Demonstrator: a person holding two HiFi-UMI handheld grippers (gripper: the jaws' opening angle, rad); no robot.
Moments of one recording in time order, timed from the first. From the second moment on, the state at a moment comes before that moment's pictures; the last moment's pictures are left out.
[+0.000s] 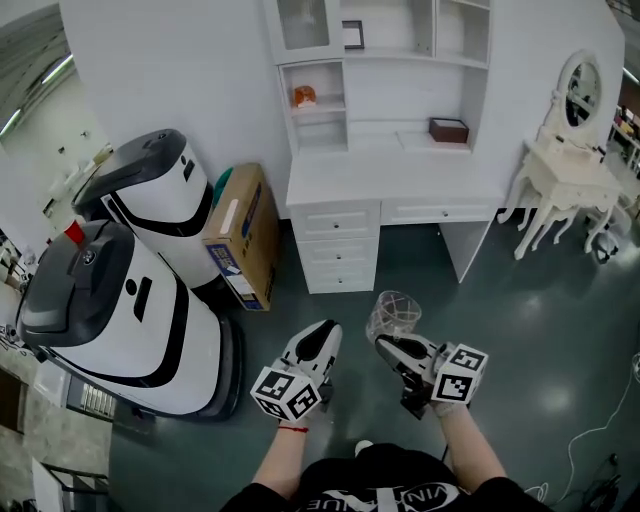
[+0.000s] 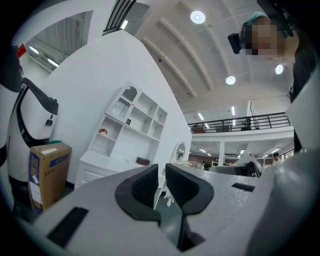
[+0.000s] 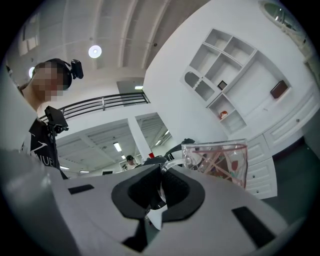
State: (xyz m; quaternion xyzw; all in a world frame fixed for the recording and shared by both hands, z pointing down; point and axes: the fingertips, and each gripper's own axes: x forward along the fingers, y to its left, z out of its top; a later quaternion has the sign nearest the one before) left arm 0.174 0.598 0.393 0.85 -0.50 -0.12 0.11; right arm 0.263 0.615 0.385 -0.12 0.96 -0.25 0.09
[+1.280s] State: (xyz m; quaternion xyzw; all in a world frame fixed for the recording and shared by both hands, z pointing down) left arm 0.069 0.321 0.406 0.85 -0.50 -0.10 0.12; right arm 0.134 0.350 0.384 -0.09 0.96 -0.25 0.08
